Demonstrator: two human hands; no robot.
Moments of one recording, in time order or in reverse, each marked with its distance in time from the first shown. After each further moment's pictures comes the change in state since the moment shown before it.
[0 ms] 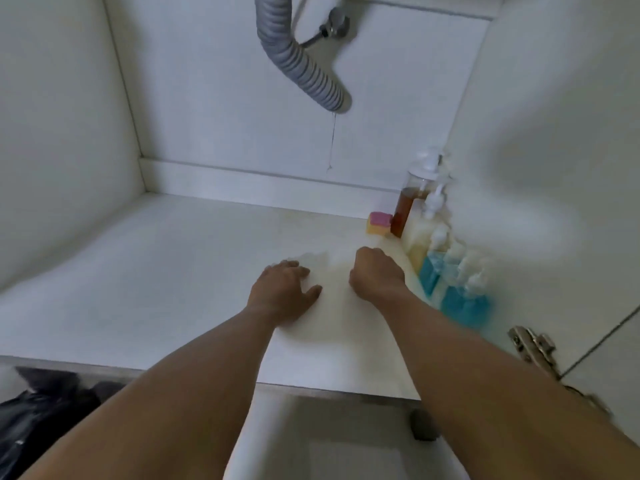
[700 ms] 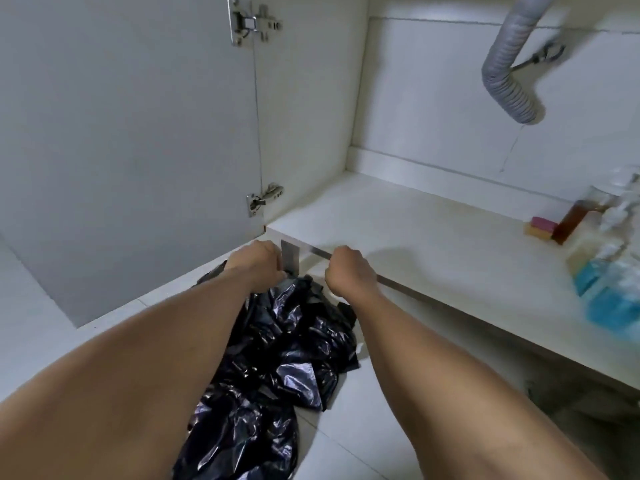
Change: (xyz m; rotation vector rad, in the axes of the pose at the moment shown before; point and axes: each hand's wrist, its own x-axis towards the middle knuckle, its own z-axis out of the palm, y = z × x) left_hand -0.327 -0.180 -0.177 0.193 0.038 -0.538; right_hand -0.254 -0.266 -0.002 0.266 -0.242 -0.451
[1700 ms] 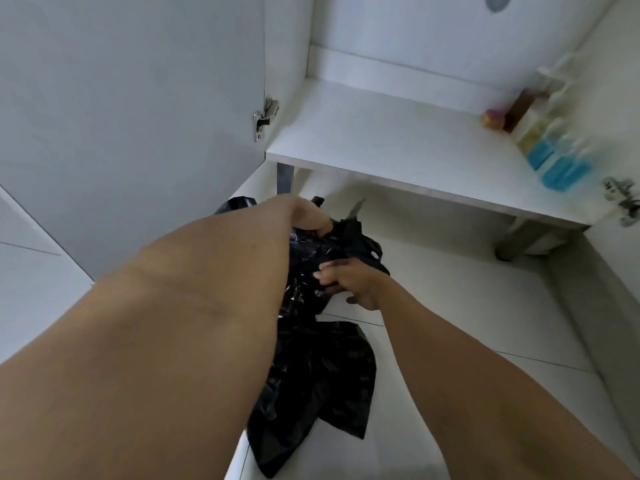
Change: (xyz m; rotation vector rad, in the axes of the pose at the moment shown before) left_hand -0.008 -0.052 -0.009 -0.101 -0.723 0.305; right_hand -0.108 -0.070 0.130 0.783 -0.411 0.621
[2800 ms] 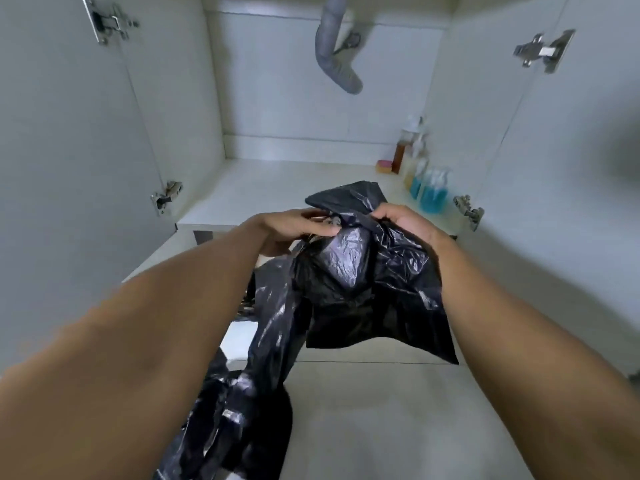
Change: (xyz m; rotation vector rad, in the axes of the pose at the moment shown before) left_hand -0.037 0.180 0.029 -0.621 -0.121 0.446; right_hand -0.198 0.015 -0.252 0.179 0.151 -0.444
